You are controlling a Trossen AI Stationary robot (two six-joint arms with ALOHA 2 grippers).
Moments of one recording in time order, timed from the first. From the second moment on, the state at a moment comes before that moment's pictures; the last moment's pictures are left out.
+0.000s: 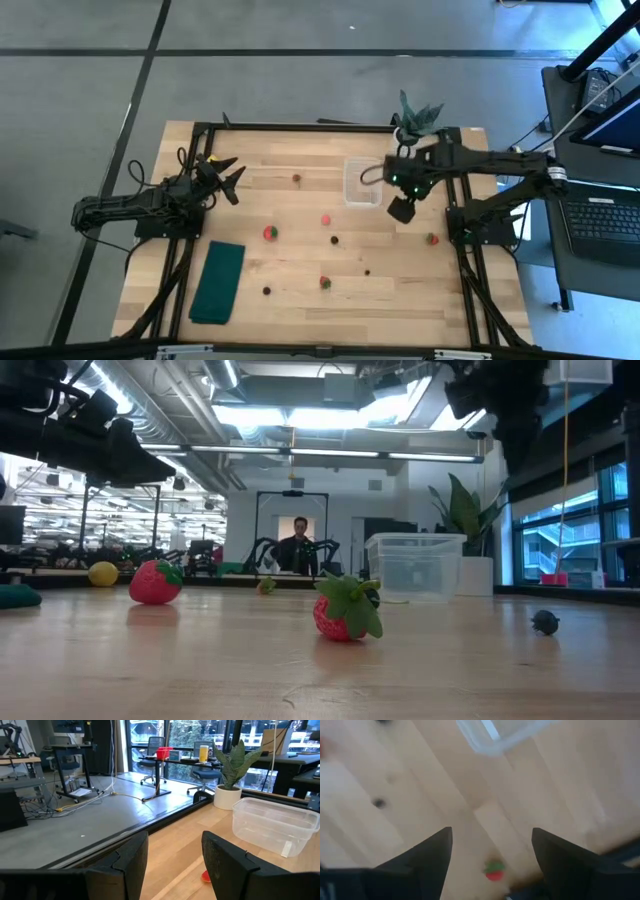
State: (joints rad) left arm 0.14 0.04 0.05 -0.07 -0.65 -0.07; right arm -0.08 1.36 1.27 -1.36 -0.01 0.49
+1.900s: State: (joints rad) left arm 0.14 0.04 0.05 -0.07 -0.65 -0.07; right arm 0.25 1.45 0.61 -1.03 -0.16 0.49
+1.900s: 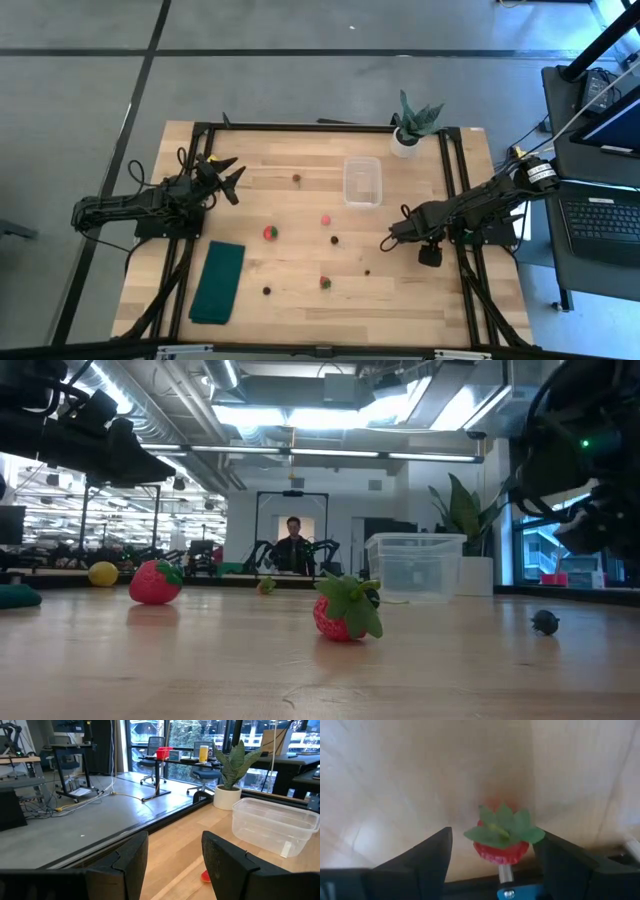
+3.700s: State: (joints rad) left arm 0.14 0.04 0.05 -0.07 -0.65 -0.07; right arm 0.25 1.45 0.58 -0.97 -0.15 0.52
